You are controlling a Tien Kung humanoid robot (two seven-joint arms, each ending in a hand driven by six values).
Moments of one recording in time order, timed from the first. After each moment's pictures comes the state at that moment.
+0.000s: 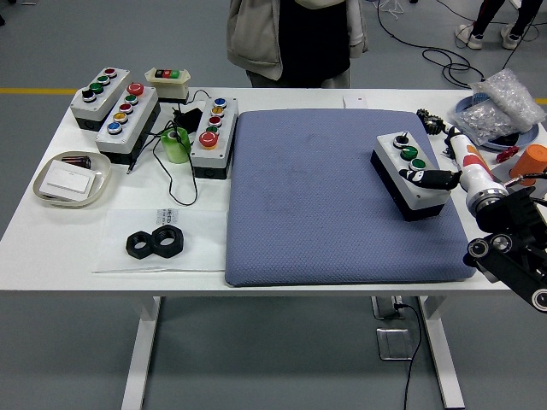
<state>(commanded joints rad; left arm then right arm) -0.10 0.14 -0.30 -0.28 0.27 0.35 0.23 0.69 -0.35 0.67 1.10 -1.32 -0.49 -0.34</state>
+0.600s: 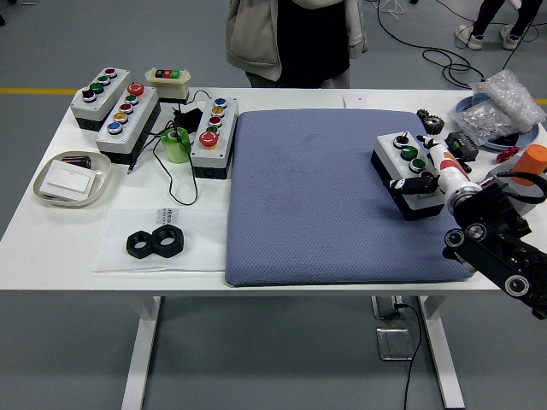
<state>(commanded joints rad) -0.10 0.14 -0.30 -0.28 0.28 0.35 0.23 0.77 -0.27 0.64 0.98 -1.32 -0.43 -0.42</state>
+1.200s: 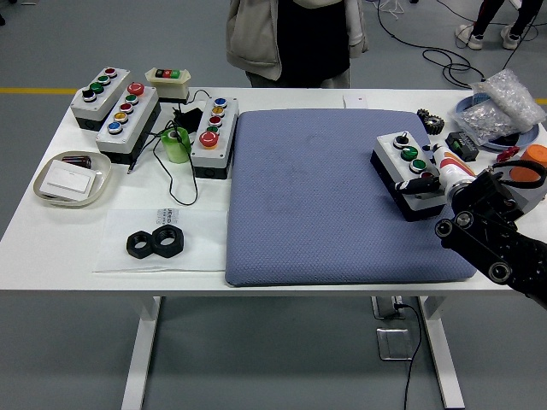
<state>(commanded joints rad) -0.10 0.14 -0.31 -0.28 0.30 0.35 0.24 0.85 -0.23 0.58 0.84 -1.41 -0.34 -0.54</state>
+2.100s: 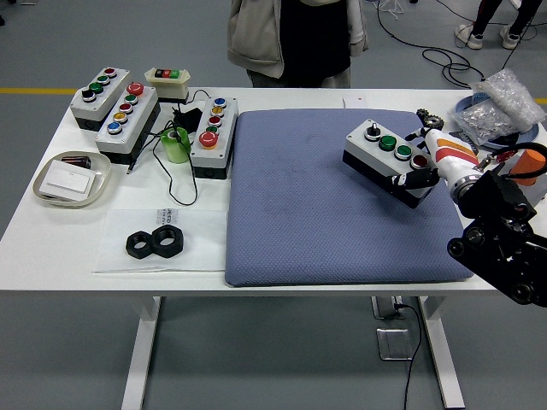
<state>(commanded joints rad) -0.10 0.14 -0.31 -0.28 0.28 0.35 0.23 0.84 -0.37 0.45 1.07 -1.53 -0.43 -0.31</state>
